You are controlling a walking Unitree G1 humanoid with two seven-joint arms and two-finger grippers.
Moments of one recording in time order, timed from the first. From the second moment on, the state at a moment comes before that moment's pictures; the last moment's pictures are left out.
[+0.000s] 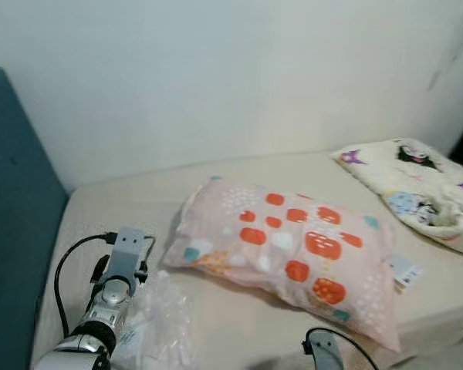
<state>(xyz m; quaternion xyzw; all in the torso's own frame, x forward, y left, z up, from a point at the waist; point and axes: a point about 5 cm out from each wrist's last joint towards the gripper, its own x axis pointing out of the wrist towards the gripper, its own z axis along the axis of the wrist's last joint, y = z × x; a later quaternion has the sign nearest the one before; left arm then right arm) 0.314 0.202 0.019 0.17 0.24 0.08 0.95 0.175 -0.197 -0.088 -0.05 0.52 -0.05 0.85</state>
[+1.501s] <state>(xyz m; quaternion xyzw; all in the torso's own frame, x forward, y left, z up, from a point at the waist) 0.346 0.159 0.058 0.29 0.12 -0.08 0.94 0.146 -0.218 -0.094 -0.07 0.50 -0.06 0.86</state>
